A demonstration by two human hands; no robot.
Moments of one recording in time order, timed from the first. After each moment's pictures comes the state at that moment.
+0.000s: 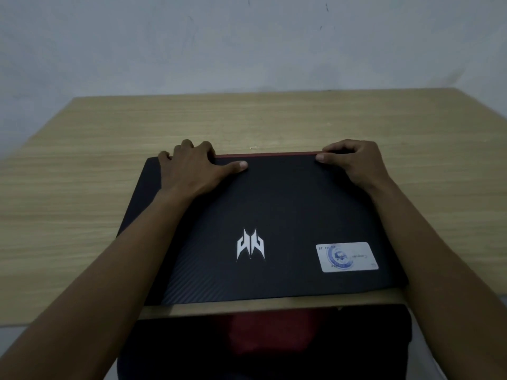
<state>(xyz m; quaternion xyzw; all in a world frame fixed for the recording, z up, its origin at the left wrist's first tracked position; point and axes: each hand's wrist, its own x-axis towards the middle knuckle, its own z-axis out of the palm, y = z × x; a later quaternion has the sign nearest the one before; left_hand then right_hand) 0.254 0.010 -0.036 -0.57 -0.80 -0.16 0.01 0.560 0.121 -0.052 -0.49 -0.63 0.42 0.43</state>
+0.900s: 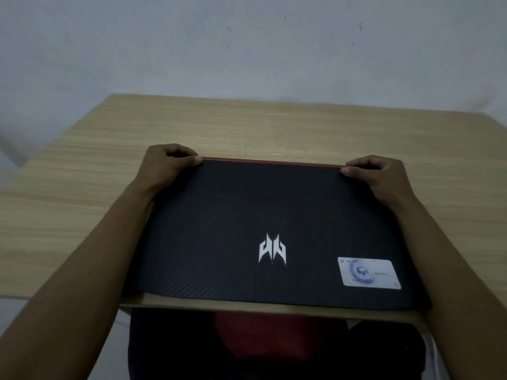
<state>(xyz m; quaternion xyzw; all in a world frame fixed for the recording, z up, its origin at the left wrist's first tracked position) 0.156 -0.024 -0.048 -0.44 -0.69 -0.52 -0.23 0.562 0.120 -0.053 -0.47 -0.65 0.41 0.43</state>
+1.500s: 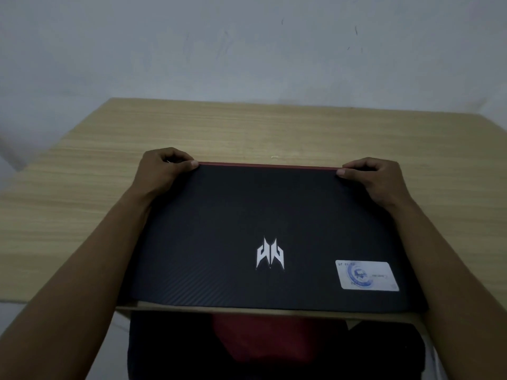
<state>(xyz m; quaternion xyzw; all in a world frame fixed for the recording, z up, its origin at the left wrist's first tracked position) 0.154 -0.028 -0.050 -0.44 -0.70 -0.52 -0.22 0.559 0.114 -0.052 -0.49 -0.64 0.41 0.42</state>
